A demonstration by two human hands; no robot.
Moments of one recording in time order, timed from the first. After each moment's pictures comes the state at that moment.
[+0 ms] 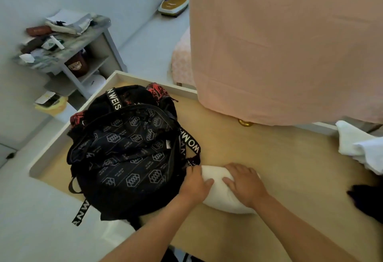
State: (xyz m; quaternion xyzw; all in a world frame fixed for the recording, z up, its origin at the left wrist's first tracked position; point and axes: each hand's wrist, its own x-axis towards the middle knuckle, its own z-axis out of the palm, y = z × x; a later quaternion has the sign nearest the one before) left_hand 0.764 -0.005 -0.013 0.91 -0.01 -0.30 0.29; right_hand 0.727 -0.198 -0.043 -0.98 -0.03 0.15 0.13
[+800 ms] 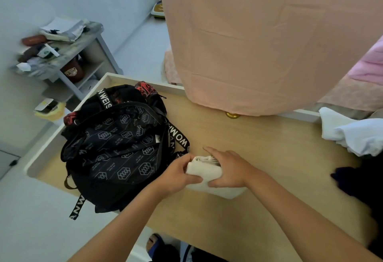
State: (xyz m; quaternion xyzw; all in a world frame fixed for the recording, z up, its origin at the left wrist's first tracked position) left_hand 0.747 0.013 0.048 0.75 -0.10 -0.35 0.55; right_hand 0.726 -0.209 0.030 -0.94 -0.10 0.20 0.27
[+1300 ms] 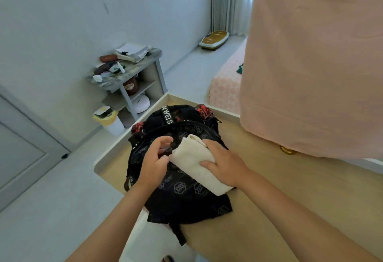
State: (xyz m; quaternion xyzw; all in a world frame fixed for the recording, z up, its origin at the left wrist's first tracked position) left_hand 0.796 0.207 0.113 0.84 -0.02 0.05 0.54; right_hand 0.808 -0.030 0.107 -0.93 -0.20 0.06 0.31
